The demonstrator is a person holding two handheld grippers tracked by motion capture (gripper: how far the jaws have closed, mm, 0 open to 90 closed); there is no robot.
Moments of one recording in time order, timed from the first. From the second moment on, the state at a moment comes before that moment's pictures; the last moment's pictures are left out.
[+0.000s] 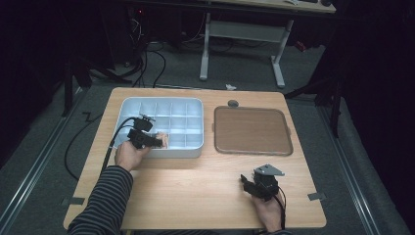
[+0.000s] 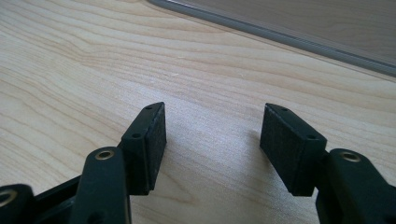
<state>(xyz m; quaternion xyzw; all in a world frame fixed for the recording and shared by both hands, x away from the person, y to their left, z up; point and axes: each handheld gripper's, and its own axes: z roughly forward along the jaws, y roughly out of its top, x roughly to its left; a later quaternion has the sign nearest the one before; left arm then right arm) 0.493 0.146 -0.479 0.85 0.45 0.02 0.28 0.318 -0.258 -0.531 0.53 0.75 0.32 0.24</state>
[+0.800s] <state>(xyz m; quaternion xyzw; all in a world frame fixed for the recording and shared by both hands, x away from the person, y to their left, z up) 0.483 0.158 -0.464 0.82 0.47 0.03 0.33 0.318 -0.258 -0.531 0.53 0.75 0.32 0.24</state>
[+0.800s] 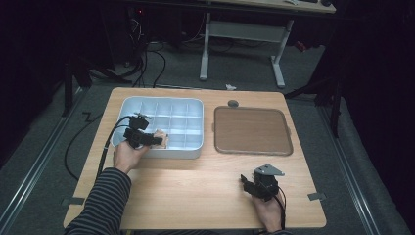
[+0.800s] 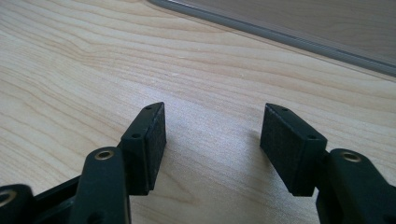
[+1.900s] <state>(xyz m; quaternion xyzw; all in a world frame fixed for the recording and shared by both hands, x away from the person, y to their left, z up) 0.490 0.139 -0.474 0.83 0.46 0.07 0.31 0.318 -0.258 -0.531 0.53 0.75 0.32 0.24</state>
